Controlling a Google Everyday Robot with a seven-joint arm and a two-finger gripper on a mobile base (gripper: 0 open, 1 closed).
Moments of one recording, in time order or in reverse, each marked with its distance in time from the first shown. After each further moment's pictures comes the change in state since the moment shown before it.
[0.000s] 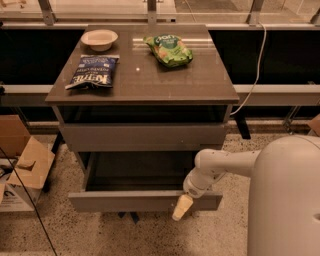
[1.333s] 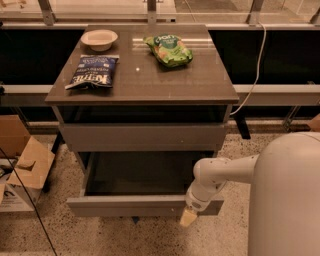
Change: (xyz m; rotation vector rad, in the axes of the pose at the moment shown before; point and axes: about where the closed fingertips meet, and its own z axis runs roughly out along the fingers) arm 0.041 0.055 0.000 -0.068 0.128 -0.049
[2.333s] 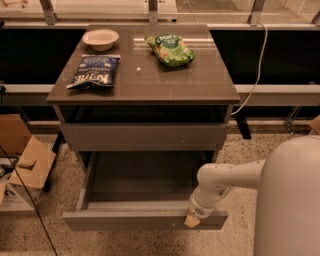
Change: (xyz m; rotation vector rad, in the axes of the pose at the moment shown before) arm 0.008 0.015 0.004 -0.034 -0.010 0.022
